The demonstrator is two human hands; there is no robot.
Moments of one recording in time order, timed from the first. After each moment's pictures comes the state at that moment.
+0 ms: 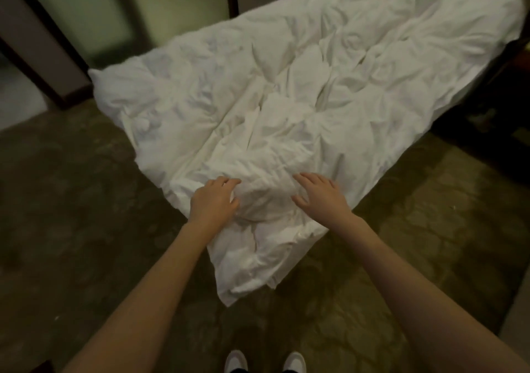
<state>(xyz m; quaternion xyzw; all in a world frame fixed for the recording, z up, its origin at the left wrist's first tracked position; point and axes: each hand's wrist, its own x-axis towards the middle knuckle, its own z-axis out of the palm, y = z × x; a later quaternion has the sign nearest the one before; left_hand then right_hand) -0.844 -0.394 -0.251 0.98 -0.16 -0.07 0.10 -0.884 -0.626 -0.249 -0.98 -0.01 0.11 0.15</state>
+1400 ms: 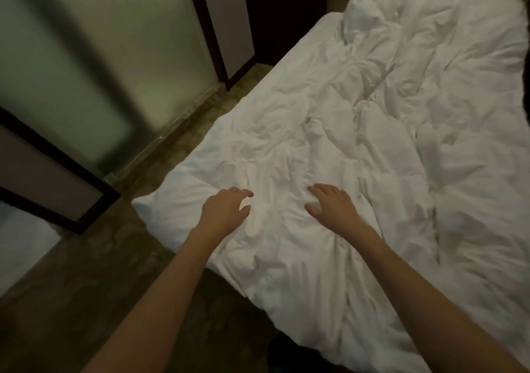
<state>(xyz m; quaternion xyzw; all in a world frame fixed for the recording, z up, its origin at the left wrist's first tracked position) -0.365 -0.148 -0.150 0.94 -0.32 -0.12 0.04 -0.470 -0.367 -0.209 -0.96 0.17 0.07 0.20</state>
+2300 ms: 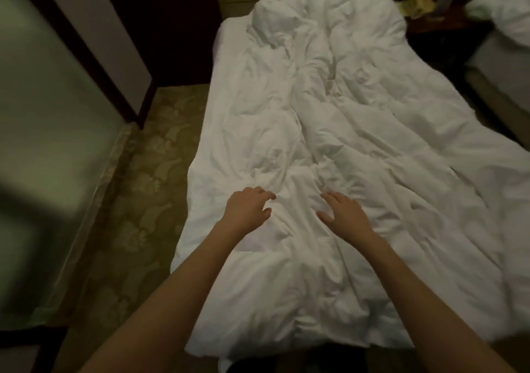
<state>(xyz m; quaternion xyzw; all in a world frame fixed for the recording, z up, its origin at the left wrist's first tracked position) -0.037 -0.135 -0.165 0.76 -0.63 -0.15 0.00 -0.249 -0.234 -0.209 -0.86 0.47 0.05 0.19</state>
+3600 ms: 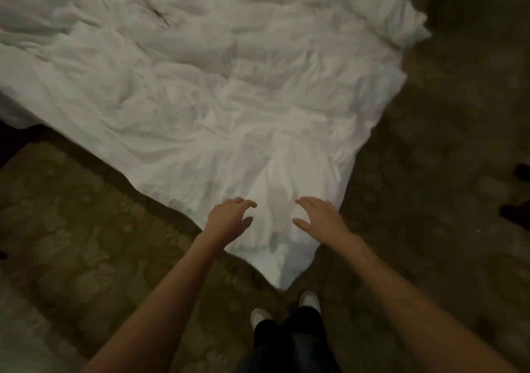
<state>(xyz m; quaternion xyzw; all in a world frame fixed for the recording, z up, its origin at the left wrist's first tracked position) 0.163 0.017 -0.270 0.40 -0.88 -0.20 -0.14 -0.038 0.133 -0.301 -0.57 0.76 -0.03 0.33</state>
